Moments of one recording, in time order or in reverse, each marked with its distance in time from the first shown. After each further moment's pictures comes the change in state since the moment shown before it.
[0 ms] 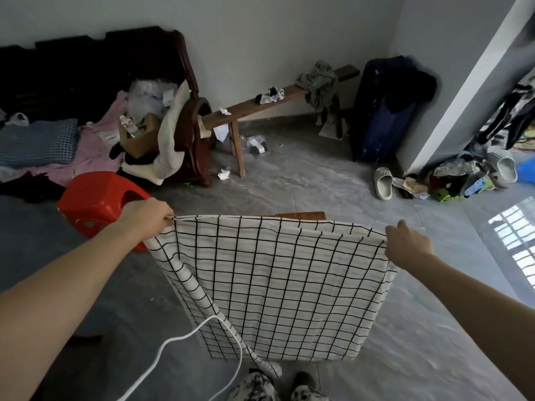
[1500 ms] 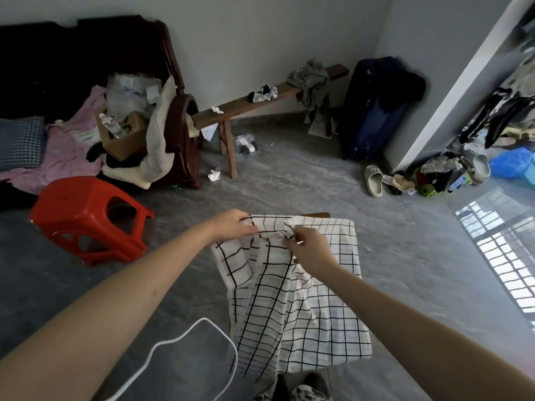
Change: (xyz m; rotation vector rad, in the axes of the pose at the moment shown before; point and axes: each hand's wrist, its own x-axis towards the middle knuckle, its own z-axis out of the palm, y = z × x) left_hand 0.063 0.053 0.017 -0.890 -0.306 0.286; right_hand -0.041 -0.259 -0.019 1.055 -0.014 -0.163
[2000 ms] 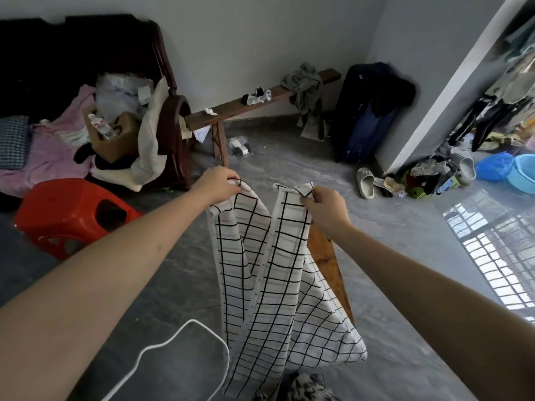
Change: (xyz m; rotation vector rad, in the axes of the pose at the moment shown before) left_hand 0.031 0.015 -0.069 0.198 0.386 0.145; right_hand 0.038 -0.056 -0.060 -0.051 0.219 -0.025
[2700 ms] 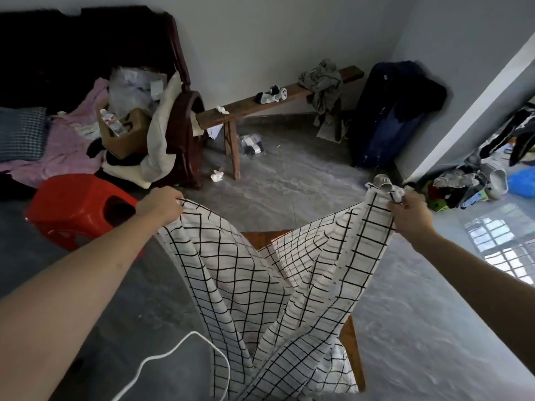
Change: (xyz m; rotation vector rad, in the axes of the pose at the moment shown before) left_hand 0.014 -0.092 -0.022 0.254 -0.019 -0.463; right_hand 0.113 0.104 -0.101 -0.127 0.182 0.214
